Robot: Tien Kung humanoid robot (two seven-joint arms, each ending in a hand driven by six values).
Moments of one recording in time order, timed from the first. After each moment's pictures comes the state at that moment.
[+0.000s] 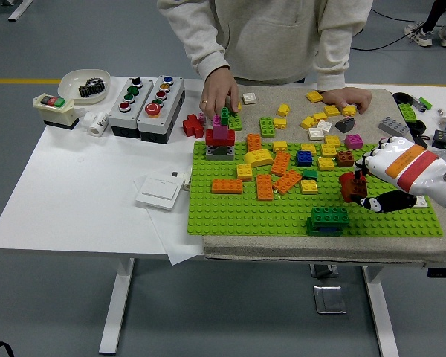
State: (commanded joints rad) left arm -0.25 0.10 -0.51 -0.32 1.05 0.07 0.43; right arm 0.59 -0.79 0.68 1.46 -2.21 -0.15 0.18
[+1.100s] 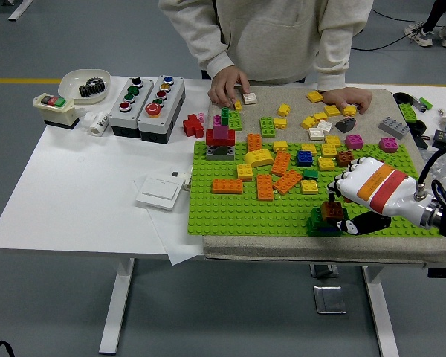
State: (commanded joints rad) left arm -0.26 0.10 -0.51 -0.33 1.05 0.07 0.43; right arm 0.59 -0.75 0.61 1.51 -2.24 -0.12 0.14
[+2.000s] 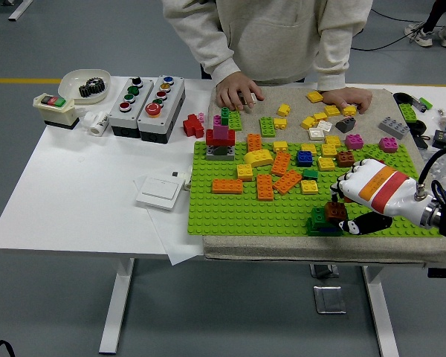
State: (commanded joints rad) left arm -0.25 0.10 -0.51 -0.33 1.05 0.07 0.44; right arm 0.59 -0.74 0.60 1.46 -2.23 -0.12 0.15
